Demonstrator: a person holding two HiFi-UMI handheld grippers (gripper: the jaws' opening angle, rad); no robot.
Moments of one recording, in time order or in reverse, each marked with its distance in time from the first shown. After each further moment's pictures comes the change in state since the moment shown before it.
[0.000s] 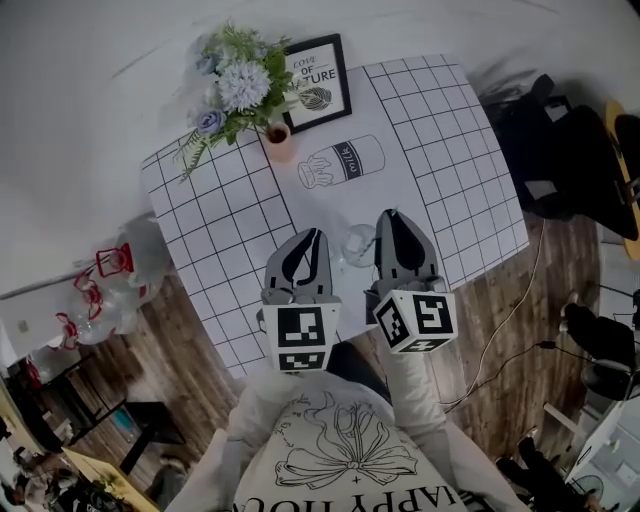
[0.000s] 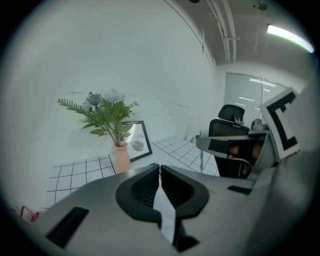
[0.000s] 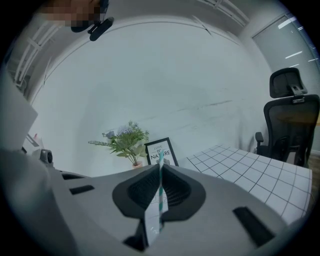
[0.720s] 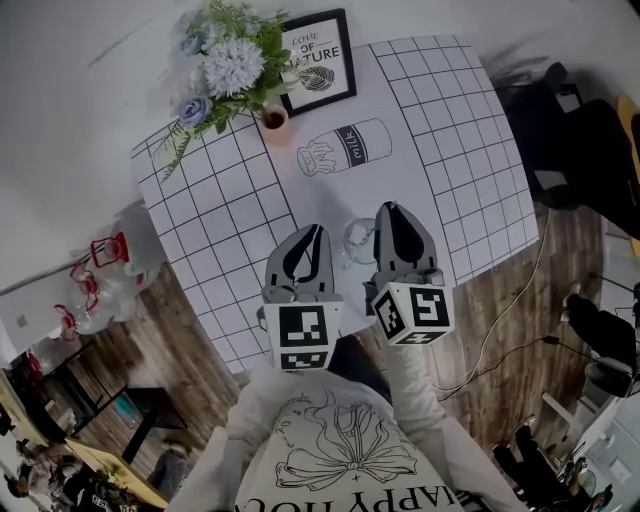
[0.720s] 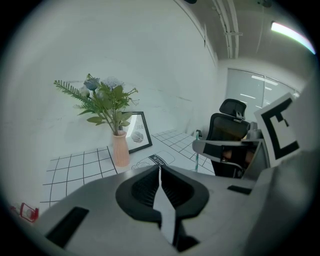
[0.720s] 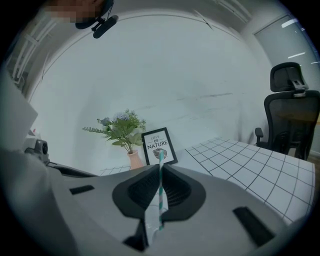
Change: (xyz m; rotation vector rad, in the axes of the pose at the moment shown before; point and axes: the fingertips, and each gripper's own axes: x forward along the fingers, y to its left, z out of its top) left arm 0.020 0.002 -0.029 -0.003 0.058 -0.001; right arm 0.022 -0.012 -0.041 -0.012 0.052 -0.007
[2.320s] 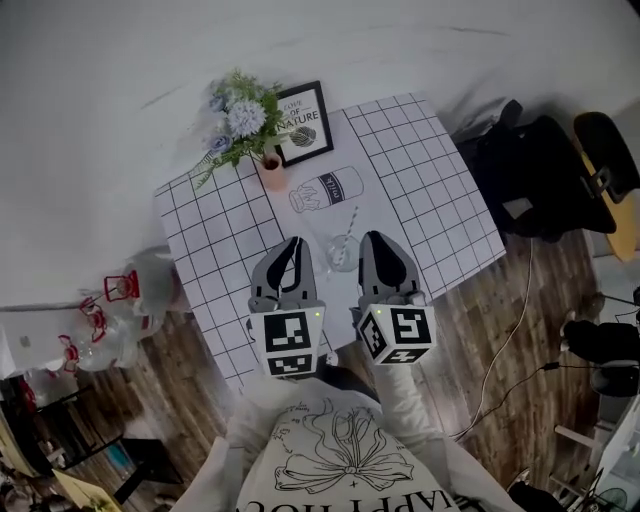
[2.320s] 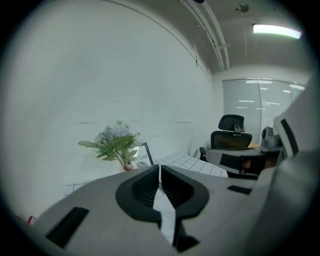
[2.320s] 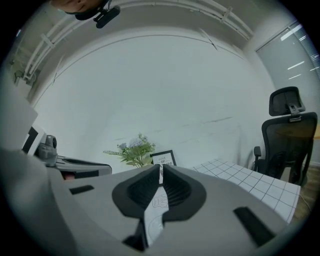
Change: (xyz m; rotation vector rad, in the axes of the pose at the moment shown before) left arm -0.088 -0.014 0.074 0.053 -0.230 0.075; right arm -0.089 0.035 0.071 -0.067 -0.143 0.005
